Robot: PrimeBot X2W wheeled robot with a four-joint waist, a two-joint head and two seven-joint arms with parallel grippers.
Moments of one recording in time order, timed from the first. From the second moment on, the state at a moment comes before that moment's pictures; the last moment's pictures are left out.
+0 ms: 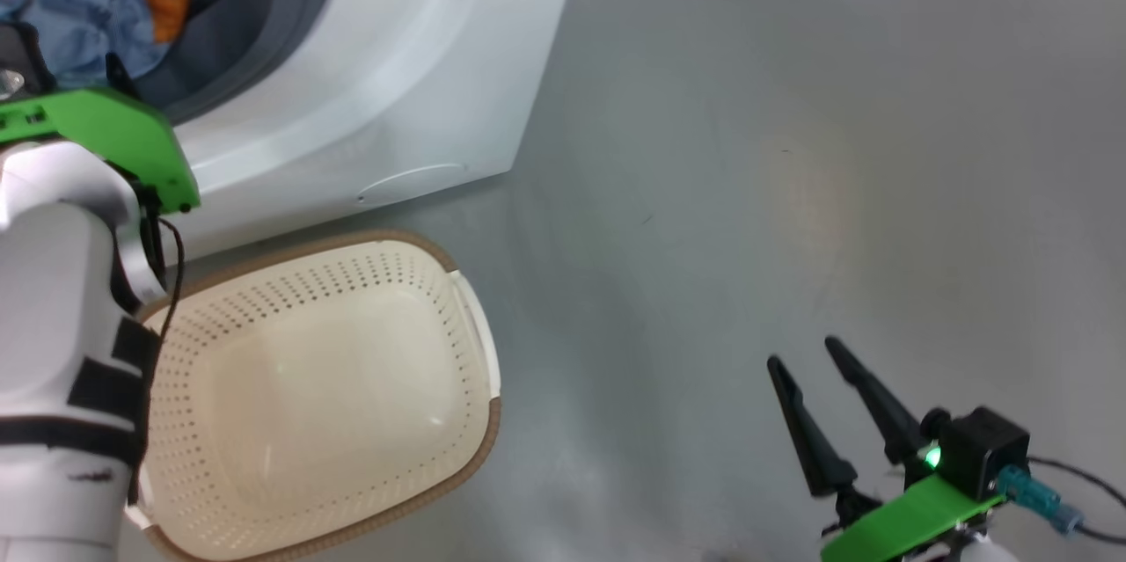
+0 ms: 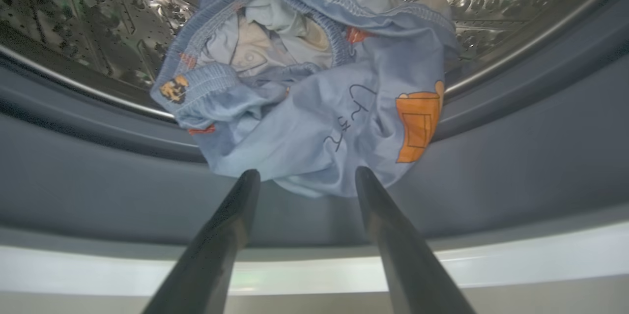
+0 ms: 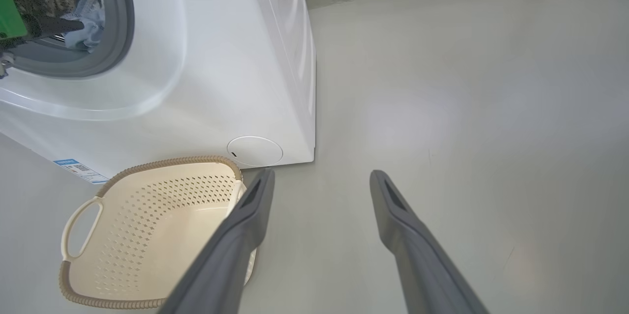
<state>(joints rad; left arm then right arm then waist) -0.89 0.24 -0.21 0.68 -0.30 0.34 0.14 -0.09 -0.19 0.22 0.13 0.39 0.13 -0.26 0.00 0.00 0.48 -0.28</state>
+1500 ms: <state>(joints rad) -1.21 0.24 -0.29 1.18 -0.29 0.21 -0.08 -0.04 -0.26 0.23 0.08 0.41 0.13 -0.26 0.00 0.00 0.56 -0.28</state>
